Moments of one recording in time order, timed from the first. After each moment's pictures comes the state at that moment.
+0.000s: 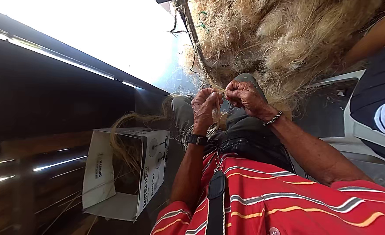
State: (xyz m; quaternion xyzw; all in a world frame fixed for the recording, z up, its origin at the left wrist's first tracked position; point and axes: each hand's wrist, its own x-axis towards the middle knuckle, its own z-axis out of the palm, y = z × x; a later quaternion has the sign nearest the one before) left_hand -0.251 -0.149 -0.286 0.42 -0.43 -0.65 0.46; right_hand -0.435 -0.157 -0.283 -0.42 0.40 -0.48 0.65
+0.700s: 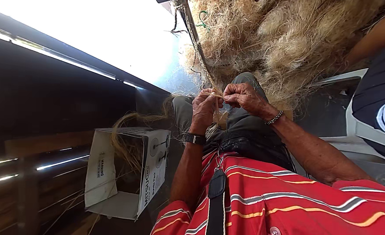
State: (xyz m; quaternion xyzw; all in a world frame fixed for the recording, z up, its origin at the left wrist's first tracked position) left_hand -0.245 -0.149 -0.283 0.36 -0.34 -0.74 0.45; right_hand -0.439 -0.158 -0.276 -0.55 0.40 -0.42 0.59
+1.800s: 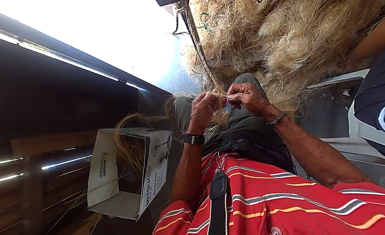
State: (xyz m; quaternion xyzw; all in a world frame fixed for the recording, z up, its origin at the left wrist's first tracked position) left_hand -0.242 -0.163 -0.285 0.34 -0.30 -0.76 0.47; right_hand -0.444 -0.157 -0.283 -0.52 0.40 -0.45 0.60
